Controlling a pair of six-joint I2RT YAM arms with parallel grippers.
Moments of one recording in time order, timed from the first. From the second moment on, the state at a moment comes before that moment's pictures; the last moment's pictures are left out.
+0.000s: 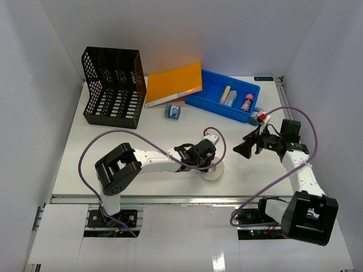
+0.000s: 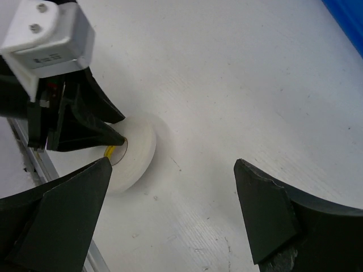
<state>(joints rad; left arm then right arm) -1.09 1.85 1.15 -0.13 -0.22 -0.50 -0.16 1.12 0.69 -0.39 -1.04 -0.43</state>
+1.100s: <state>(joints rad) -1.01 1.83 1.21 0.02 -0.21 -0.52 0.04 1.41 0.83 -0.35 -0.95 0.05</state>
